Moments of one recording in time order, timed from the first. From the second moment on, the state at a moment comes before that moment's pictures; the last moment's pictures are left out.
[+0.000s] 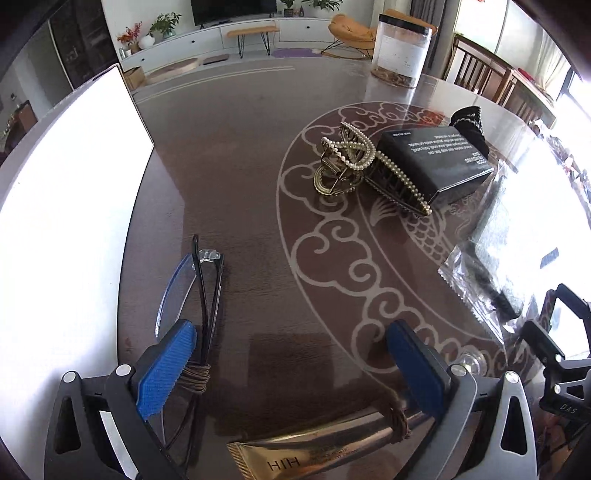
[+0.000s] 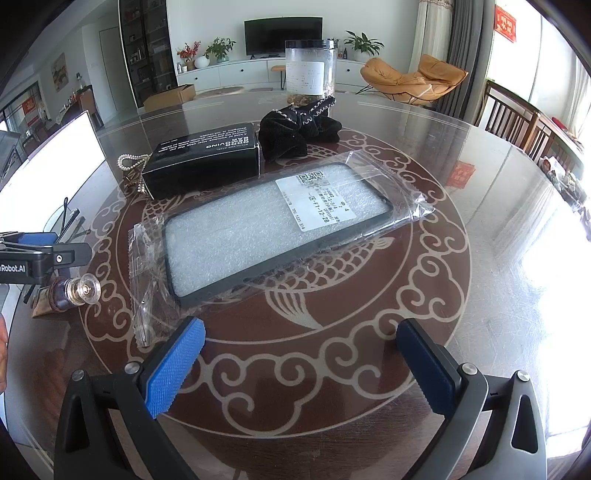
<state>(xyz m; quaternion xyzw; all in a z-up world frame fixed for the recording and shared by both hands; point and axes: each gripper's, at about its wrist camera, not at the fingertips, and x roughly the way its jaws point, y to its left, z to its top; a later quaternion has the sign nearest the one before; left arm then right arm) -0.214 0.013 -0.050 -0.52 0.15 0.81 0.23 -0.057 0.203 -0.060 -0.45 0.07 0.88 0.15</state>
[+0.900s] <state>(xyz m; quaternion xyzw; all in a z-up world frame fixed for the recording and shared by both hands) -0.194 0.016 -0.048 -0.52 0.17 0.79 0.28 -0.056 0.203 -0.060 -0.45 0.07 0.88 0.15</state>
